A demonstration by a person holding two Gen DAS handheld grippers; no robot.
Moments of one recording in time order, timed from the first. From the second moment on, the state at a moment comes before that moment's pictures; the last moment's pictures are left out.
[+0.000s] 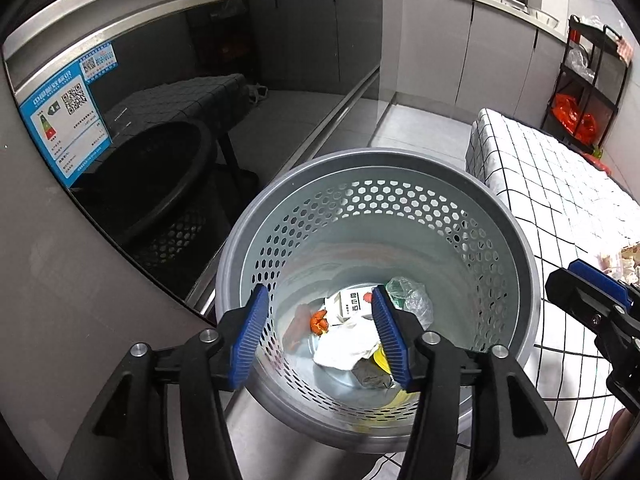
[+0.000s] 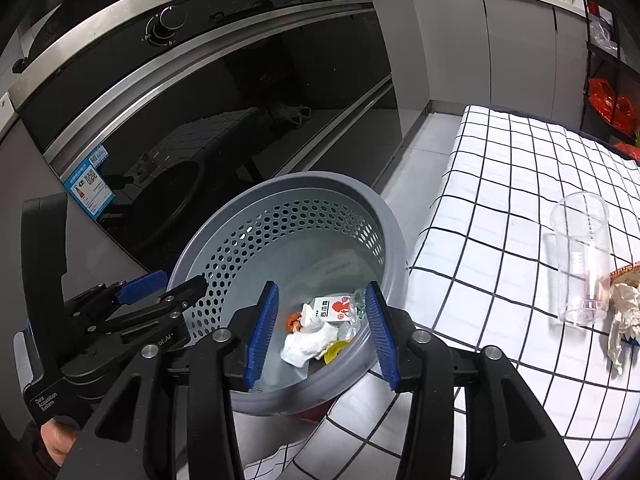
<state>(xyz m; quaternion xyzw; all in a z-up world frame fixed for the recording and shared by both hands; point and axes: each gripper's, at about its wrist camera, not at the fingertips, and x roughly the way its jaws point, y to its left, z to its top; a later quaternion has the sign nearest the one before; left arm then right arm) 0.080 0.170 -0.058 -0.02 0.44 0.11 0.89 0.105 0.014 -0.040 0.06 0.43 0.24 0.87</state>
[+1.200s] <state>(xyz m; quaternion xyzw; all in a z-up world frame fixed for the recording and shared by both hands) 0.070 0.034 -0.045 0.04 0.40 -0.03 0.92 0.008 -0.178 -0.047 0.10 0.38 -0.03 0.92</state>
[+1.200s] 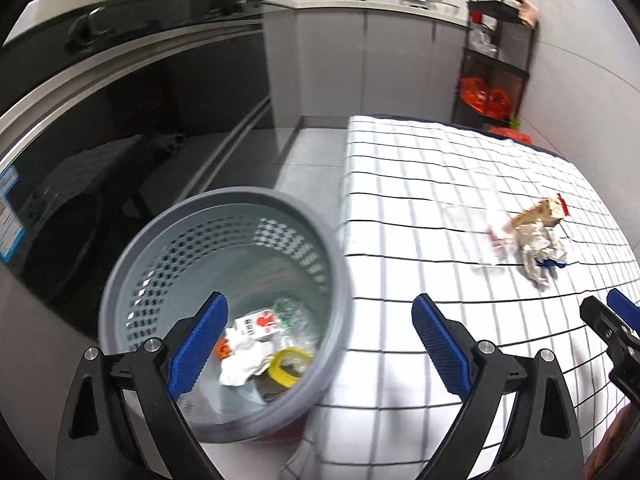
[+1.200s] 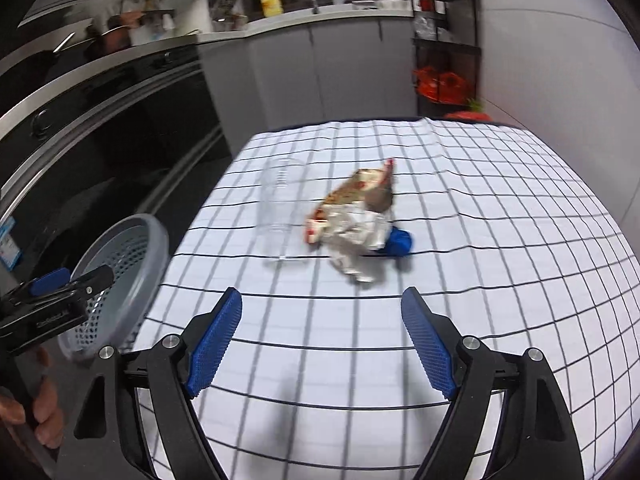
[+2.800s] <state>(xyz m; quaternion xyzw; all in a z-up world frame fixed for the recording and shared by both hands) 0.120 -0.057 -0.069 0.07 0.41 -0.08 0.91 0.080 -0.203 -0.076 0.09 0.33 -0.04 0.94</state>
